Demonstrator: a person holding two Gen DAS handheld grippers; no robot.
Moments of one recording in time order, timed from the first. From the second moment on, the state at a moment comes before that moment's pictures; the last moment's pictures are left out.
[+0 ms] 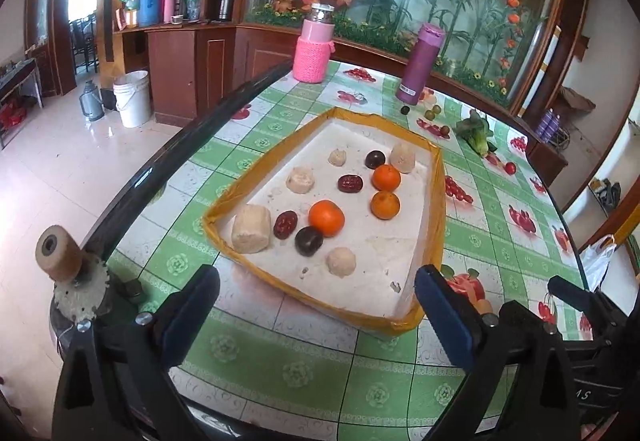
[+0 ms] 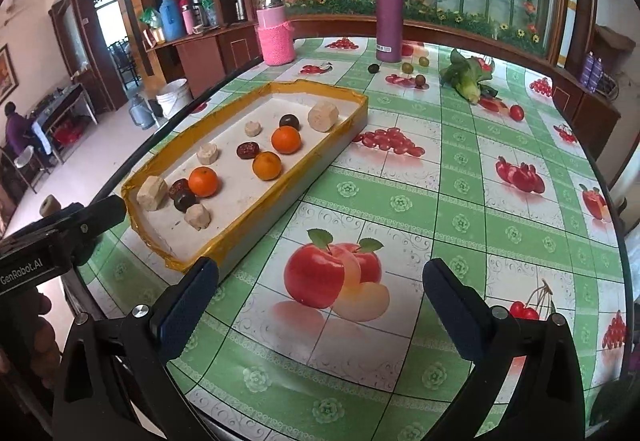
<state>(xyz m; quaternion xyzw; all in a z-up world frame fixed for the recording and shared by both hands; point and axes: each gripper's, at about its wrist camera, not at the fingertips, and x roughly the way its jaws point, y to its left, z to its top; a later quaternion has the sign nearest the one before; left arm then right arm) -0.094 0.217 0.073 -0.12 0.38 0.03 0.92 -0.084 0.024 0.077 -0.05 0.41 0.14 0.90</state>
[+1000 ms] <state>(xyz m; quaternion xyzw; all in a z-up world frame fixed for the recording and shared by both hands) -0.093 0.203 0.069 0.02 0.36 0.10 0.93 -0.078 0.020 0.074 -0.07 0.40 0.08 0.91</state>
